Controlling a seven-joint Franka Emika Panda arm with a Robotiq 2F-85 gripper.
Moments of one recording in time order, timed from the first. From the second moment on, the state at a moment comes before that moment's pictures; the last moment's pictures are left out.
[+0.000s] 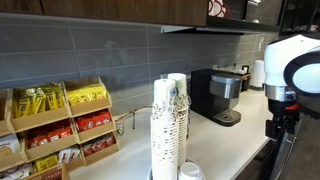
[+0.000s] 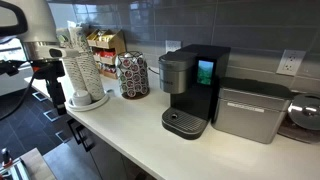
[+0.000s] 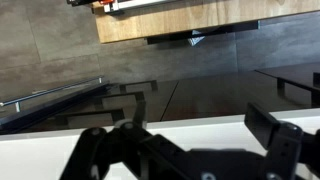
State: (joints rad) arm -0.10 -0.87 0.04 -2.72 -0.14 1.71 0.10
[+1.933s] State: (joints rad) arm 0.26 -0.81 0.07 -2.57 0.04 2.23 -0.17
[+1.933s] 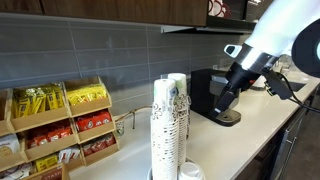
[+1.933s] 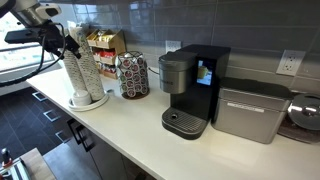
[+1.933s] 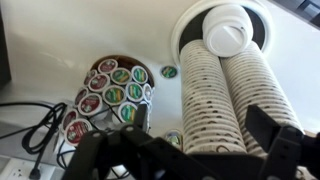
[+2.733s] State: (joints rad) arm 0.28 -0.81 0.06 -2.54 0.06 2.31 -0.20
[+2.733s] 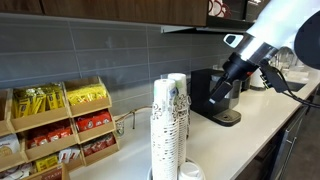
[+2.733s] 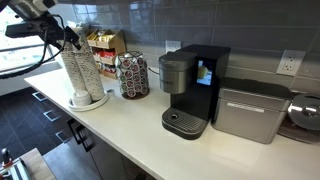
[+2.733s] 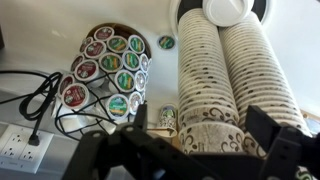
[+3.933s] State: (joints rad) arm 0.43 -0.77 0.00 -2.51 0.18 2.66 -0.26
